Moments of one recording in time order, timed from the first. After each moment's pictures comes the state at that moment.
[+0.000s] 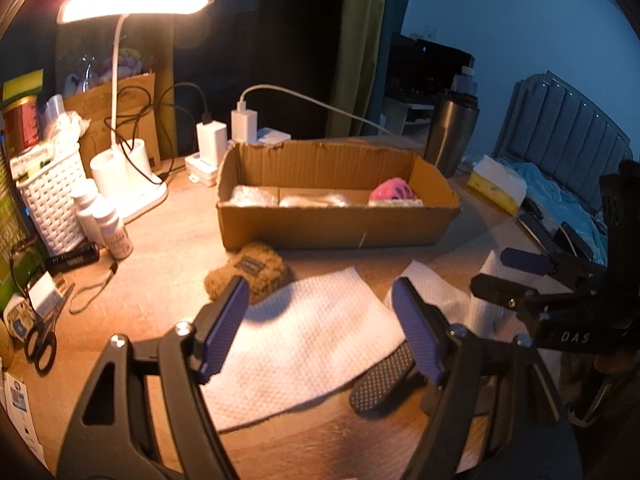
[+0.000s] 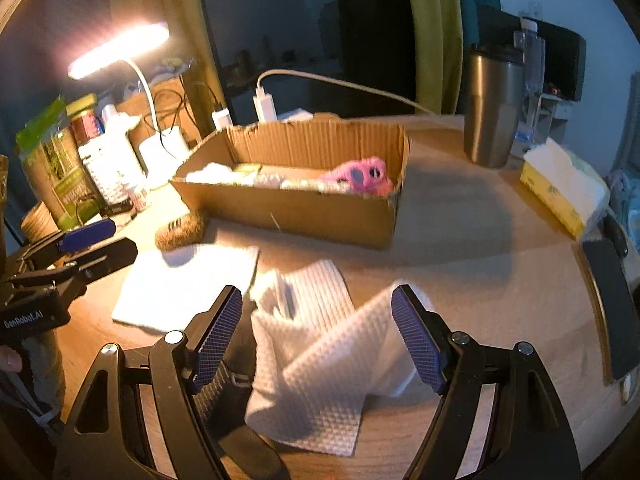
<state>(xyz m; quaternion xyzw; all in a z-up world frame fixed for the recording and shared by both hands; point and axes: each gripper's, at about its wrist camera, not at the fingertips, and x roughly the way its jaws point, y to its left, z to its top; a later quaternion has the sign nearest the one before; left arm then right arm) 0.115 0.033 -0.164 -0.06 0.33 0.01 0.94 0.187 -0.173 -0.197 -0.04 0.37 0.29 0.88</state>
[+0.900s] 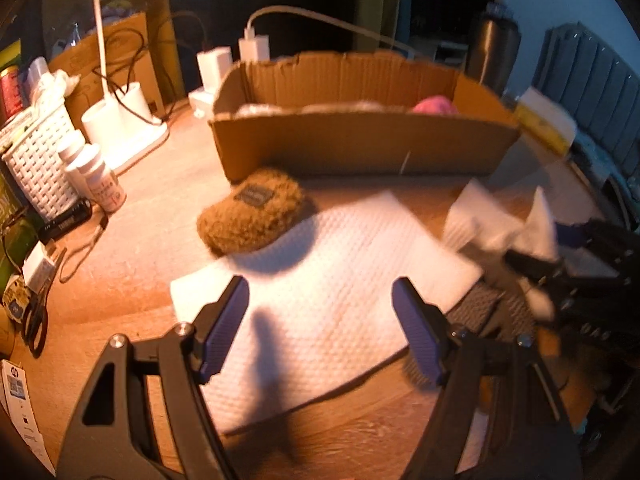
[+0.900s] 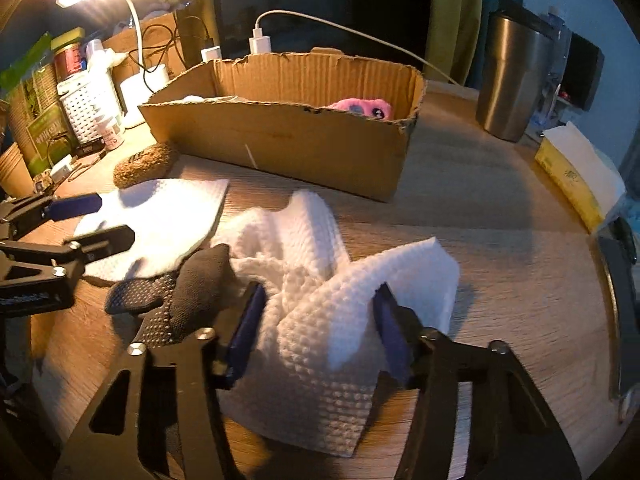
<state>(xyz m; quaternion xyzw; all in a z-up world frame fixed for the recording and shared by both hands) 0.148 0.028 -0.221 -0.02 0.44 0.06 0.90 0.204 -0.161 -0.242 -0.11 0.41 0.28 0.86</state>
